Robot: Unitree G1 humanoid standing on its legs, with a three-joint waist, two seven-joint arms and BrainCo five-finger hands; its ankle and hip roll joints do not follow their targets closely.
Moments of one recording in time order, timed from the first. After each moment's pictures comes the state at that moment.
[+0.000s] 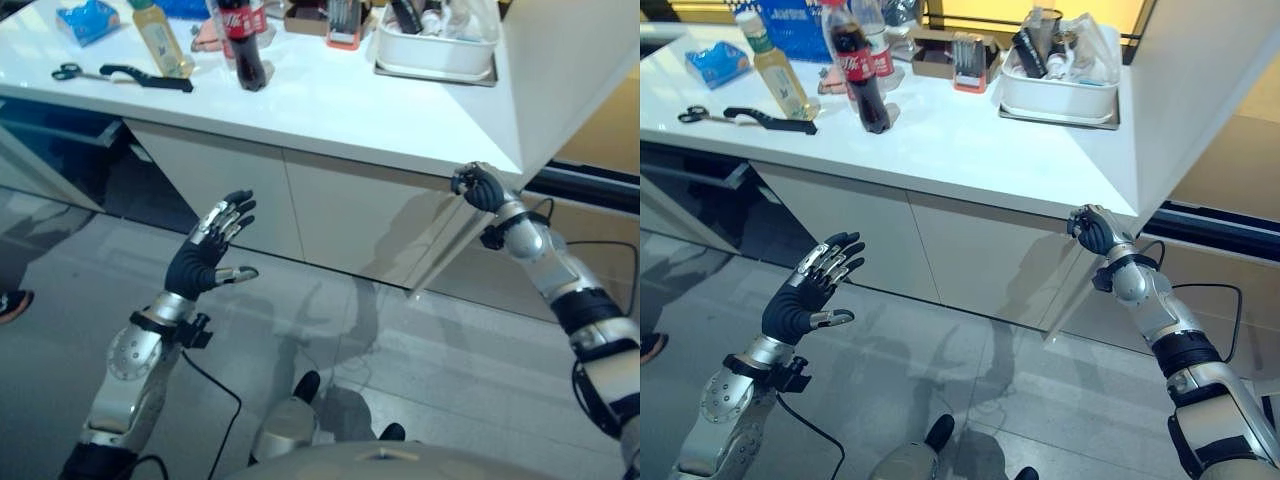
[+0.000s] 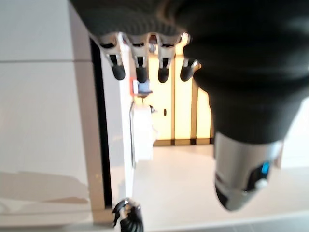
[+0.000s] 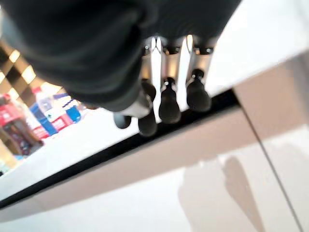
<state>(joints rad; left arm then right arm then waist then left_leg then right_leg) 0.17 0.56 -0.04 -0.25 -0.55 -0.32 -0.26 -0.50 -0.68 0.24 0.57 -0.26 -0.23 -0.14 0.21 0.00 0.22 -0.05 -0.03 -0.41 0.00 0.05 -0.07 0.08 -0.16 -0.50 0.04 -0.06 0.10</state>
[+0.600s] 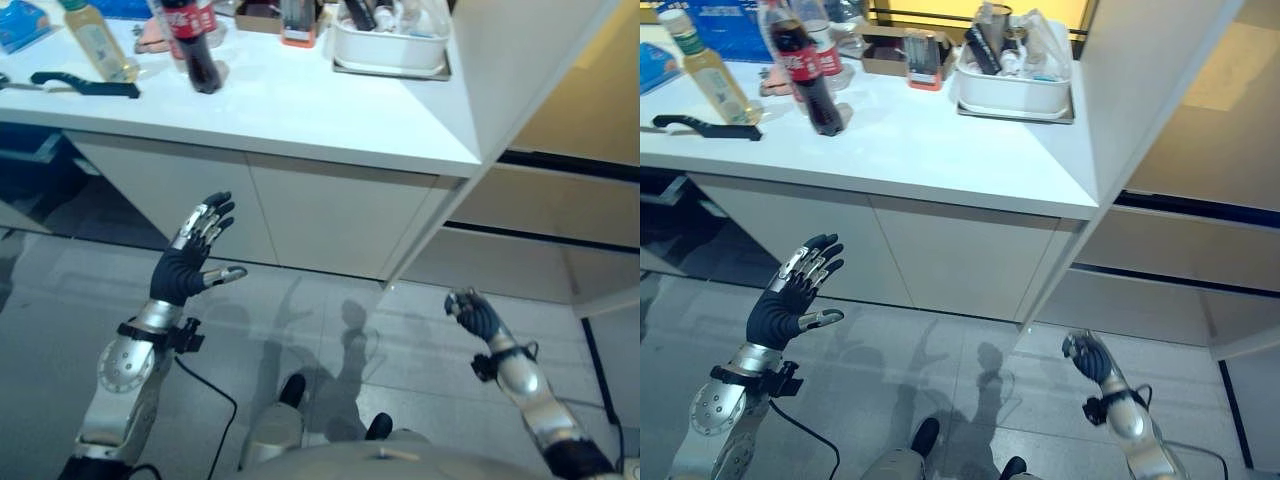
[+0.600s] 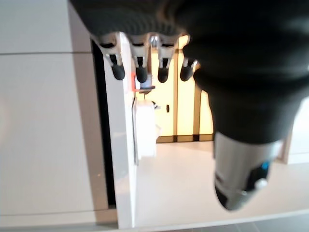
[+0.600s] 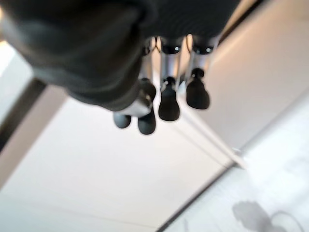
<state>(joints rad) 0.26 0.55 0.03 -0.26 -0.48 -0.36 -0.17 0.20 -0.46 0.10 0.36 -0.18 -0.27 -0.08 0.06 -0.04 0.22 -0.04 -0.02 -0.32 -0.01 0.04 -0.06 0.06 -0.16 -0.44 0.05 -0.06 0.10</state>
